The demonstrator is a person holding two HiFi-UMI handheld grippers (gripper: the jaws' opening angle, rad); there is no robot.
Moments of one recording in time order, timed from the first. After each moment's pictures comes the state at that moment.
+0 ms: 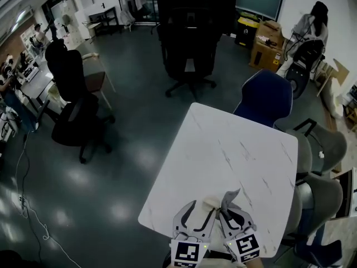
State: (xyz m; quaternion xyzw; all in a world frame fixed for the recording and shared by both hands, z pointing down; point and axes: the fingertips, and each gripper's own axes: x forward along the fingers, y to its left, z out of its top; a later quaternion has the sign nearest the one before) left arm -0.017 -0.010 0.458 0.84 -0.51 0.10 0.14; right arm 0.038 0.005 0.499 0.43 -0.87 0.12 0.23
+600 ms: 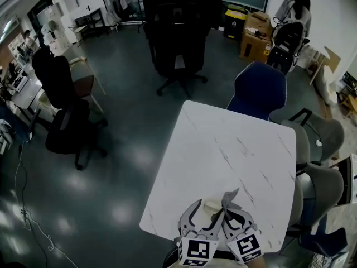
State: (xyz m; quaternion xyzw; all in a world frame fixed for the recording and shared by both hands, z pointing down) left arm 0.005 -0.014 0.496 0.87 -0.45 0.17 0.13; right arm 0.034 0.006 0.512 0.43 -0.86 0.11 0.26
